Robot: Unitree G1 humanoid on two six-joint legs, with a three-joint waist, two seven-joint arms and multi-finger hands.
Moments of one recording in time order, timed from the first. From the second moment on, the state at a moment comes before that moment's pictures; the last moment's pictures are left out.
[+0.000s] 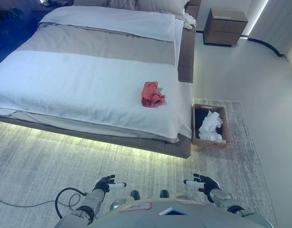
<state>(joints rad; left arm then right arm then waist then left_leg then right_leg) 0.02 0.23 -0.29 1.24 -0.08 -0.07 0.03 0.03 -0.30 0.27 1.24 0.20 -0.08 0.05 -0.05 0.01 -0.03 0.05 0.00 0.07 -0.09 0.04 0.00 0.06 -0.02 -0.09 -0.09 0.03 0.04</state>
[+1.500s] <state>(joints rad) -0.10 0.25 -0.23 1.29 -0.17 -0.07 0.07 -0.04 -0.26 0.31 1.09 0.23 -0.10 0.03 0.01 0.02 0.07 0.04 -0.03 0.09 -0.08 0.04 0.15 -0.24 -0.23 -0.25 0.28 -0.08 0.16</state>
